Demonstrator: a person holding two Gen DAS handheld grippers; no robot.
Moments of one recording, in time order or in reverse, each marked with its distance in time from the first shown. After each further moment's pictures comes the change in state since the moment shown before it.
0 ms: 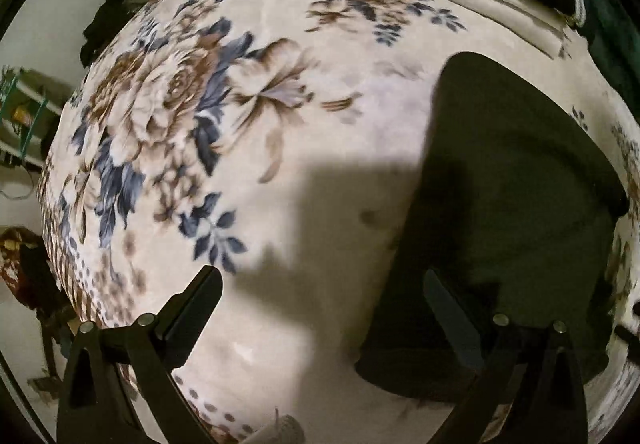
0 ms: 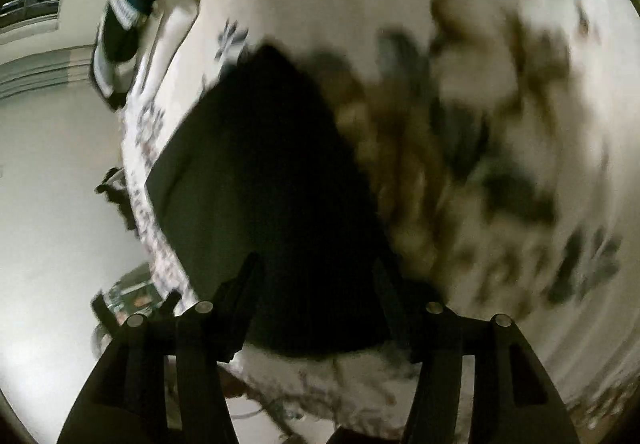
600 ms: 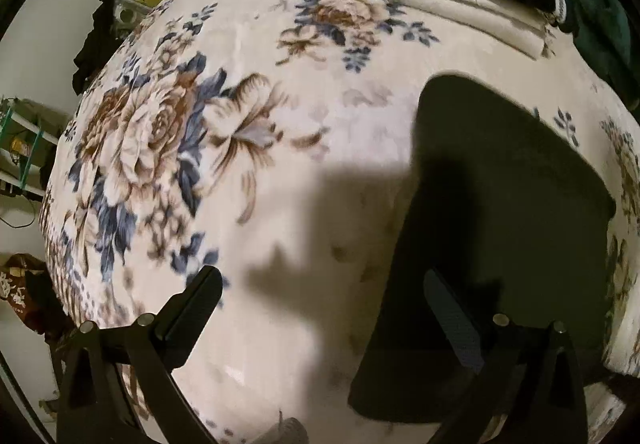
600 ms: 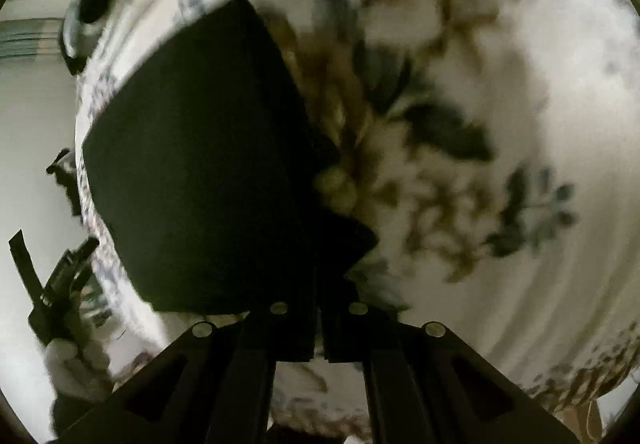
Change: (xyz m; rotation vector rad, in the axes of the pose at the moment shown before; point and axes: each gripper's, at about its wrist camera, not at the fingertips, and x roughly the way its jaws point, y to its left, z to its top) left arm -0.009 -0.018 0.025 0.050 -0.050 -0.013; right arm 0.010 -0.021 -0.038 -0.033 0.008 -0.219
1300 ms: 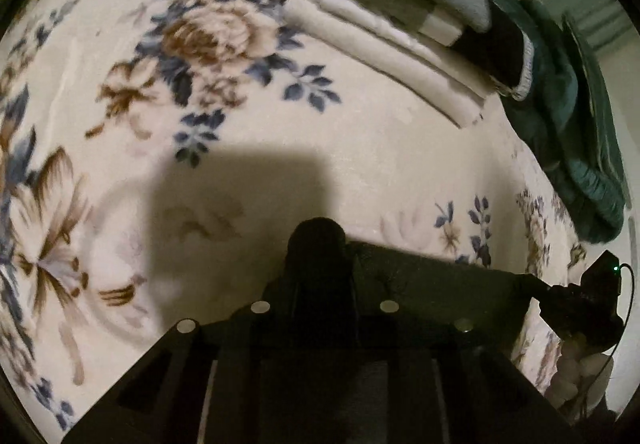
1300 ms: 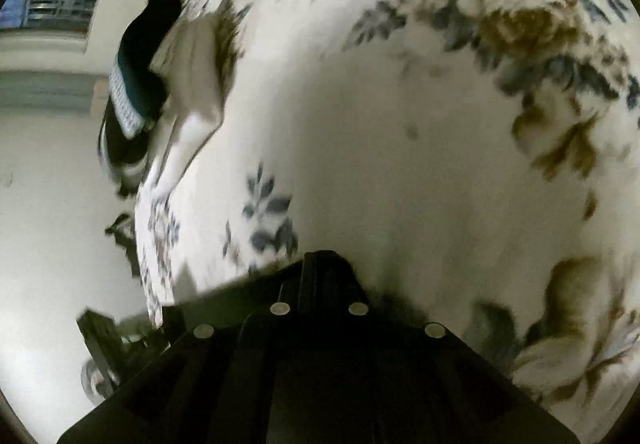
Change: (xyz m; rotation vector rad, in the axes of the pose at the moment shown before) left arm 0.073 -0.032 0.102 -0.061 0.020 -0.511; right arm -0.005 0.059 0.190 -0.011 -0.246 0.218
